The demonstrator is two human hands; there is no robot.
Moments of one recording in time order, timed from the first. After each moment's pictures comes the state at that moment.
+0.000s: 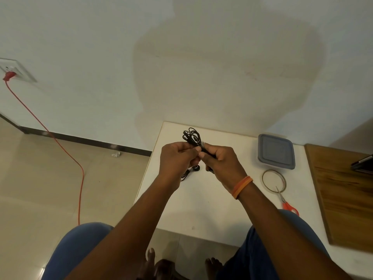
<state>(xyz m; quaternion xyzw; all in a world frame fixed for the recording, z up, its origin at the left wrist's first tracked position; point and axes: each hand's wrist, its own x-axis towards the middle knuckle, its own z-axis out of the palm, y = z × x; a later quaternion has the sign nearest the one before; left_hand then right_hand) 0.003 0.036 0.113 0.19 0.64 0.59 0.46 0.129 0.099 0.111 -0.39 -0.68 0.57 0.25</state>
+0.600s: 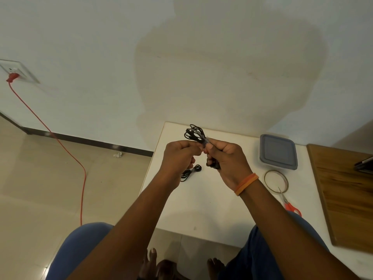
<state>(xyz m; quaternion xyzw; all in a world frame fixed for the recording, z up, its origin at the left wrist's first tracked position) -0.002 0.039 0.125 0.22 0.67 0.53 0.47 0.126 0.105 0.112 -0.38 -0.54 0.69 0.30</state>
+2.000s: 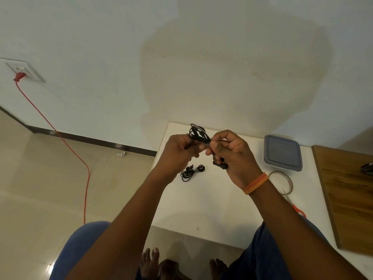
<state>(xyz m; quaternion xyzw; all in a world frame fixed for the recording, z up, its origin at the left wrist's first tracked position) -0.020 0.037 0.130 0.38 0.64 0.51 0.43 0.135 0.112 0.125 -0.30 -0.57 0.69 0.31</state>
